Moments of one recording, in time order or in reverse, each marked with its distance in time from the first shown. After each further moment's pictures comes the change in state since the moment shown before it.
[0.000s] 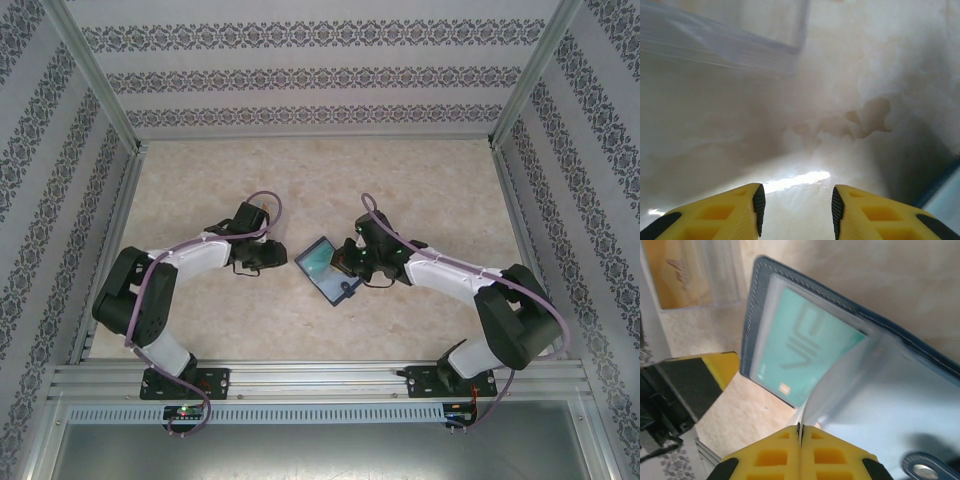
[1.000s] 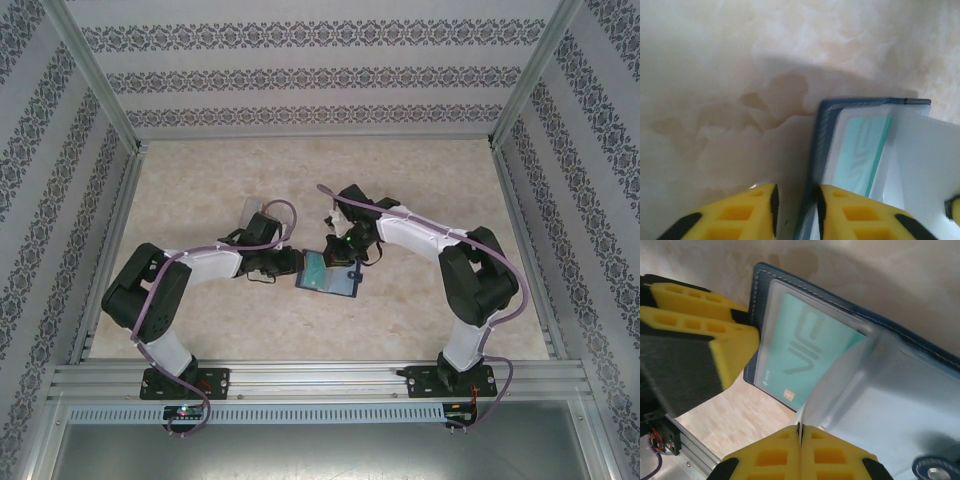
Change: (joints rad) left arm -0.086 0.049 -0.083 0.258 0.132 -0.091; right arm 0.003 0.321 0.458 -0.540 -0.091 -0.630
